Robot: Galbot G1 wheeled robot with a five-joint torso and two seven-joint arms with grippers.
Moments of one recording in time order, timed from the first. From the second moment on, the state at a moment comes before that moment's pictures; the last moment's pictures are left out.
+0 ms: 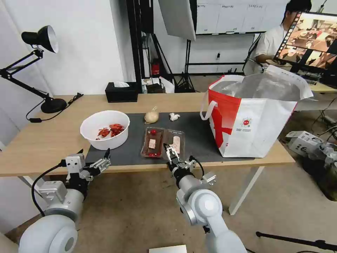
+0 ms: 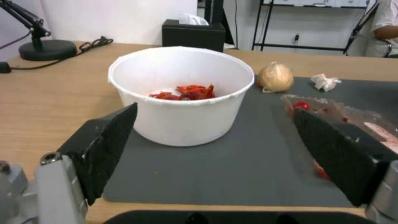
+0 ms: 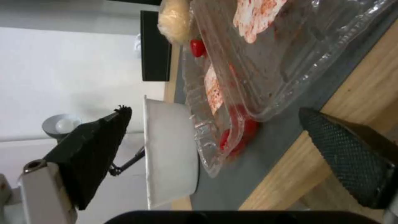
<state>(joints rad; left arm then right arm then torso) 1.58 -1.19 -0.67 -2.36 -0.48 0.39 -0.22 -1.19 1.54 0.10 1.98 1.47 -0.05 0.56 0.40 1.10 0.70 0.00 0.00</state>
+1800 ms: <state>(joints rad) 1.58 -1.20 -0.68 -2.36 -0.47 0.38 -0.22 -0.92 1.46 0.03 1.88 1.48 -0.23 0.52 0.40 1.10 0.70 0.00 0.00</state>
